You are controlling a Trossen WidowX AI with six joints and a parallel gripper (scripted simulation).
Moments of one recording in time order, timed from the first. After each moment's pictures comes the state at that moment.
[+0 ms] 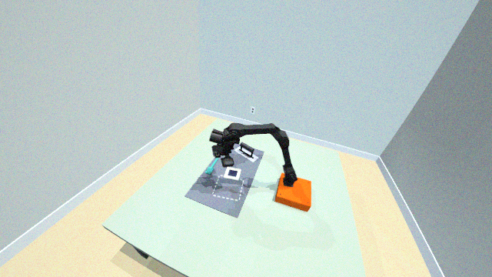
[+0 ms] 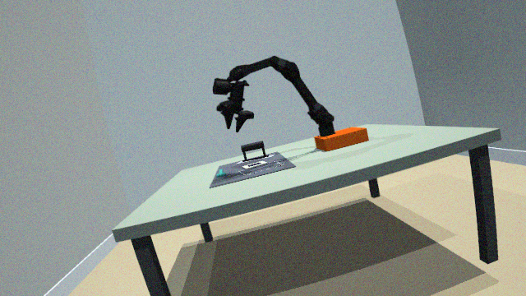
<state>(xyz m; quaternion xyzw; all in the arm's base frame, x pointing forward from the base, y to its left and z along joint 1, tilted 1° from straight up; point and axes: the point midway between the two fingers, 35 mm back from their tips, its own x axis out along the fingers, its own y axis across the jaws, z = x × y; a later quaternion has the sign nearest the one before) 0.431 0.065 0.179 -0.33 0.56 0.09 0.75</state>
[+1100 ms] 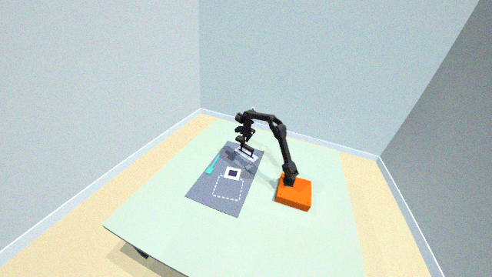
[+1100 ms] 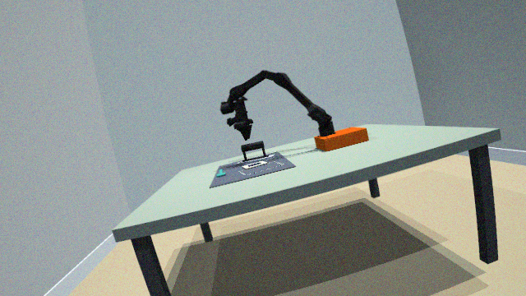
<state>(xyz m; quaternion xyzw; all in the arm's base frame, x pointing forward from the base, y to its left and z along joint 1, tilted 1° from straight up) 0.359 -0.232 0.111 0.11 0.68 -0.15 0.71</state>
